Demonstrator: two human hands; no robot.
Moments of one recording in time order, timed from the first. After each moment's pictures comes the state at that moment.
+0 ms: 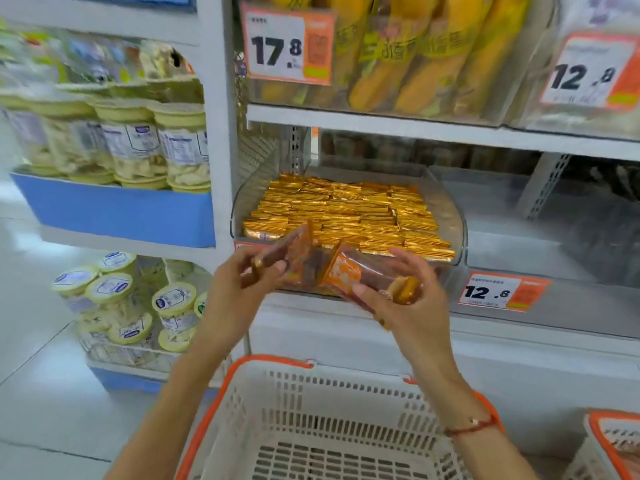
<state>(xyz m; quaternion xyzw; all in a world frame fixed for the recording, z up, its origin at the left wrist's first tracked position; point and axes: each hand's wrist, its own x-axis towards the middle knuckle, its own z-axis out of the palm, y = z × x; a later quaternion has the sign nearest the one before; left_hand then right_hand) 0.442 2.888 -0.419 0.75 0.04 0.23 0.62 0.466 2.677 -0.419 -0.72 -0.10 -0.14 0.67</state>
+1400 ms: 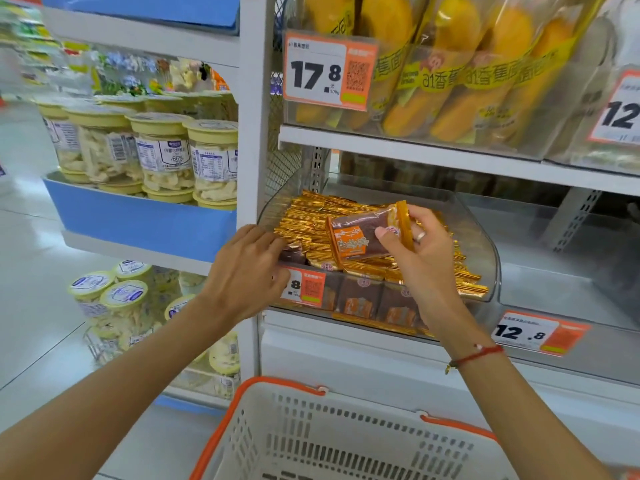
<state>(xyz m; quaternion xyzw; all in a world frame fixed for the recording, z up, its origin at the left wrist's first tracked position) 0.496 2.939 -0.400 0.96 -0.05 0.29 -0.02 0.538 2.713 -0.362 -0.73 -0.18 -0.17 0.64</state>
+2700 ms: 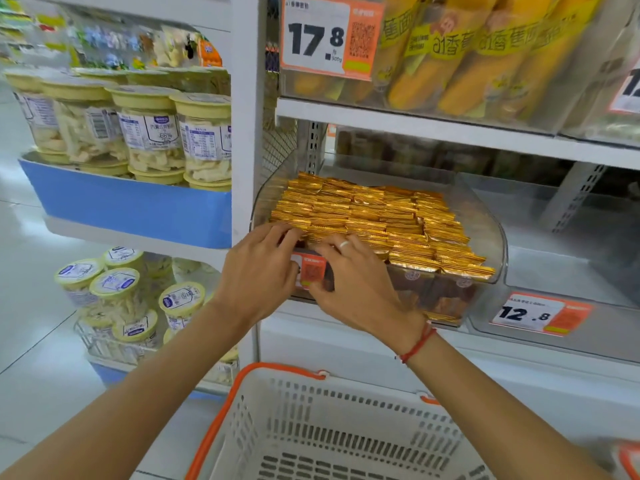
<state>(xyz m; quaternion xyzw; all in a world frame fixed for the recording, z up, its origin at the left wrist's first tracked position) 0.497 2.921 -0.419 0.93 -0.08 0.36 0.00 0.541 2.760 -0.418 -0.89 -0.36 -0.23 0.13</state>
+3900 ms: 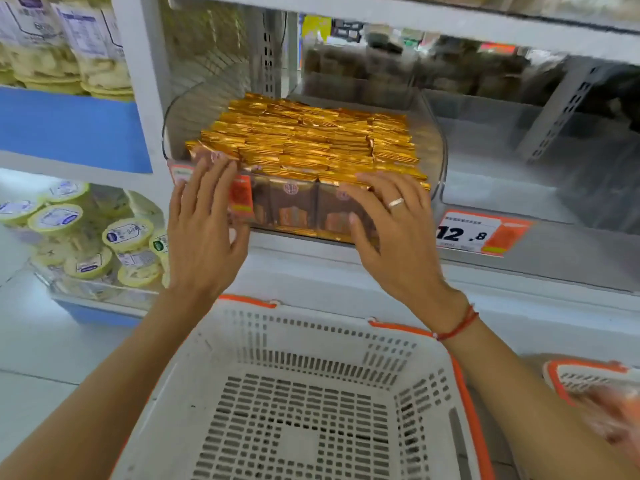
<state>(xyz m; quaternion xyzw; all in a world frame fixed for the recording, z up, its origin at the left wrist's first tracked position) 0.487 2.871 -0.485 0.90 0.02 0.42 0.09 0.535 2.626 -0.446 -0.83 -0.35 -0.39 0.18</state>
